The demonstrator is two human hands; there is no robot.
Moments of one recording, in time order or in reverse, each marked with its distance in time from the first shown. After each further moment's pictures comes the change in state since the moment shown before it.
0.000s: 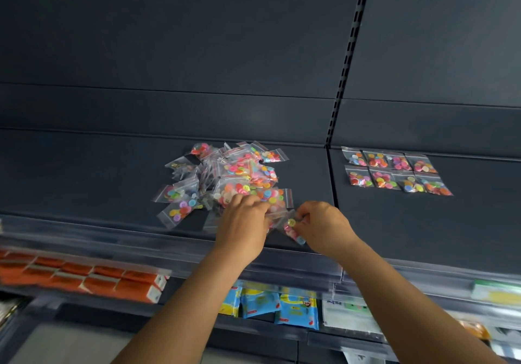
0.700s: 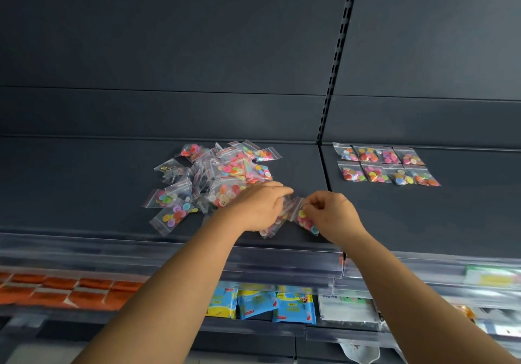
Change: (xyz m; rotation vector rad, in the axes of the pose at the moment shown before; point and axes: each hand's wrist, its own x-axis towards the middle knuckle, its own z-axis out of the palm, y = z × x) left_hand 0.050 0.001 -0.012 -0.188 -0.346 0.205; right_hand 0.006 0.014 -0.001 0.315 0.194 0.127
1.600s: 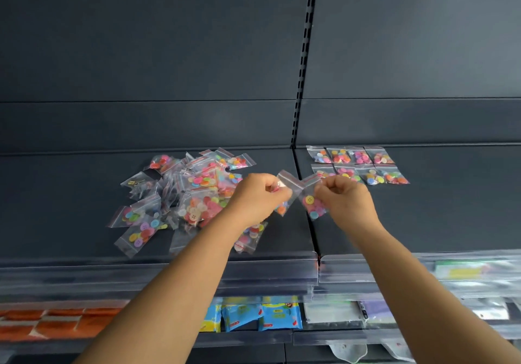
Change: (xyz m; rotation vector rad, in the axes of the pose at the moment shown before) left_hand 0.023 0.044 -0.002 -0.520 0.210 -0.121; right_hand 0.005 0.020 -0.054 0.346 0.211 0.092
